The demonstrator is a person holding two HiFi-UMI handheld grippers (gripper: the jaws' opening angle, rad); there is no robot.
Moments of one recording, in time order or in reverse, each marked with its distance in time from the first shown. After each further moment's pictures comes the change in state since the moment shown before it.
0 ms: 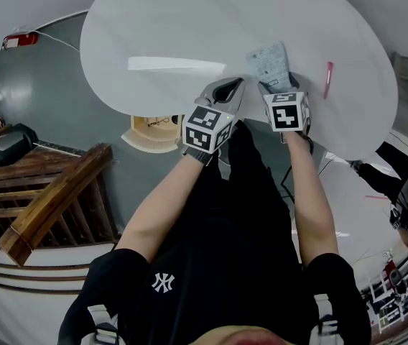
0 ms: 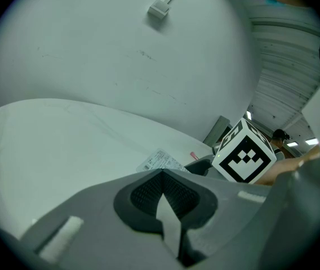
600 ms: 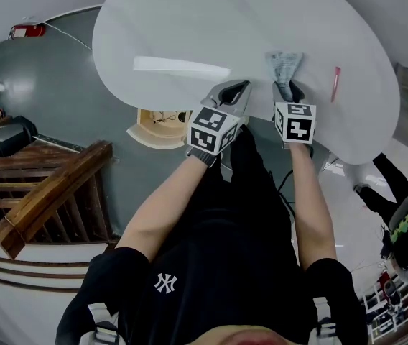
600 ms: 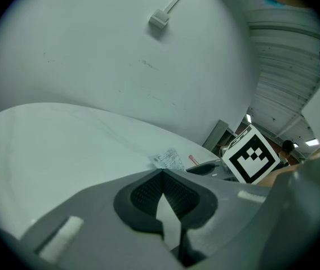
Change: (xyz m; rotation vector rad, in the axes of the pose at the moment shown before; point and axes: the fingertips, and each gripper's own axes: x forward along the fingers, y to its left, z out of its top) left arm -0.028 0.000 0.000 -0.004 -0.044 0.004; right arm -0.023 0.015 0.006 0.105 -0.162 0.013
